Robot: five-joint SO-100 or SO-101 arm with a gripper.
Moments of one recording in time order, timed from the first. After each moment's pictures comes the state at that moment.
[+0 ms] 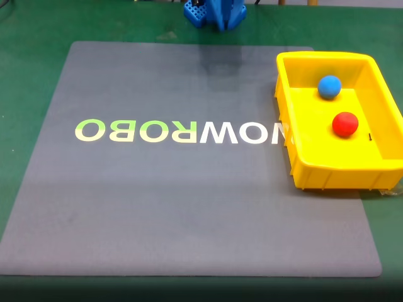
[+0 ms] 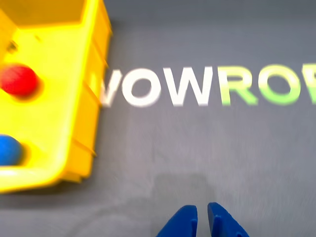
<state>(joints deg) -2.5 180.6 157.2 62.1 -80.2</state>
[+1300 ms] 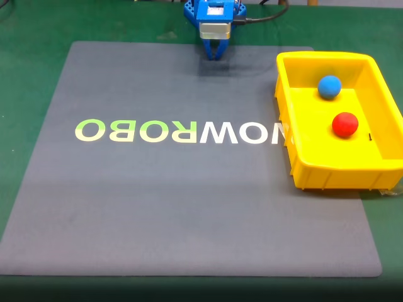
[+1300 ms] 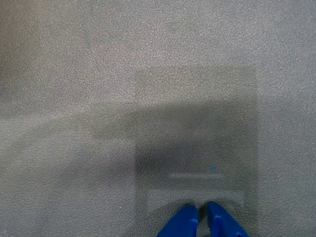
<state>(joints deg) 1.3 189.8 175.9 77.1 -79.0</state>
